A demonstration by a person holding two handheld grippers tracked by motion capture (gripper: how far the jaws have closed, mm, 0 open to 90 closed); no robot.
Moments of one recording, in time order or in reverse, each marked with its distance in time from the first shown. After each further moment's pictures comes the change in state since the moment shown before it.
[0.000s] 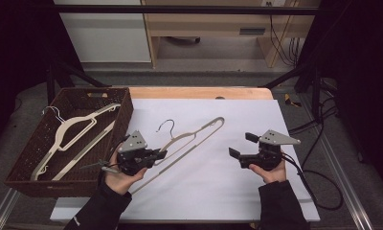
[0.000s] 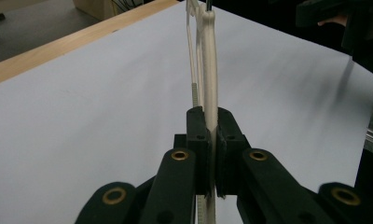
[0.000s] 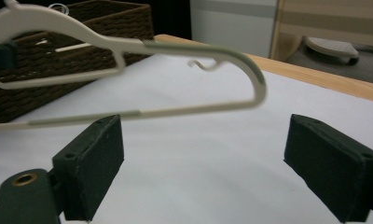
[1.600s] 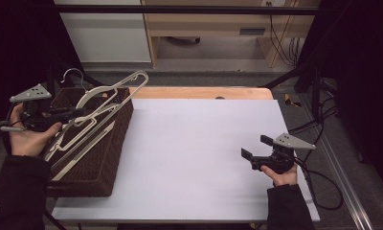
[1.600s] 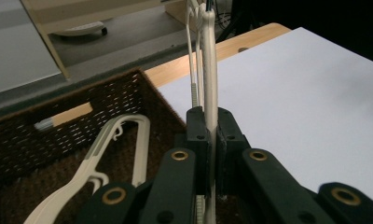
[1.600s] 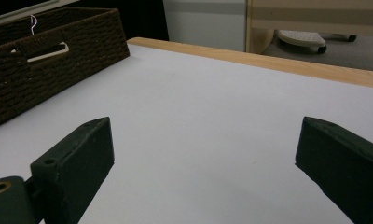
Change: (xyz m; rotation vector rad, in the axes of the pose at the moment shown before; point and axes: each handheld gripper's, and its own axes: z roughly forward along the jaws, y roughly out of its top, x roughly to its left) left arm 0.157 0.014 -0.154 -0.012 0.266 -0.136; right arm -0.014 -0.010 -0.024 -0.014 -0.082 0.074
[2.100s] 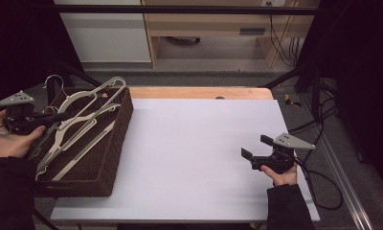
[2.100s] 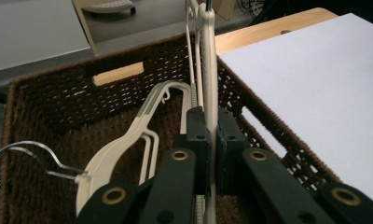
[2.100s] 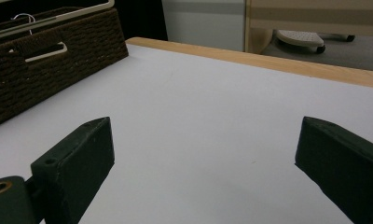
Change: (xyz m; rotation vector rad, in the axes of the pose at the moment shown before) left arm 0.047 -0.037 -0.011 0.044 0.087 -0.065; right arm -0.001 -0.001 0.000 0.007 -0.003 -0.002
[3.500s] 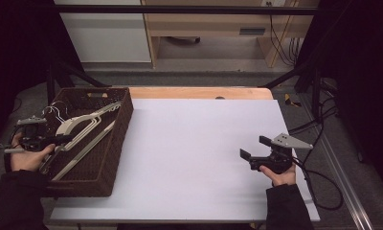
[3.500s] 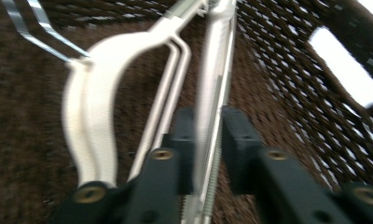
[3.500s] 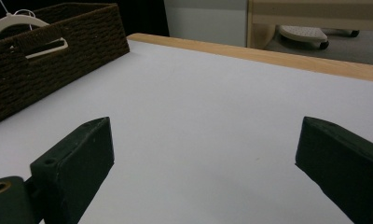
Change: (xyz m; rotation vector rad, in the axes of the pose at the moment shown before) left arm 0.018 -0.071 0.040 0.142 0.116 -0.197; right arm 0.001 -0.002 0.004 0.013 0.011 0.007
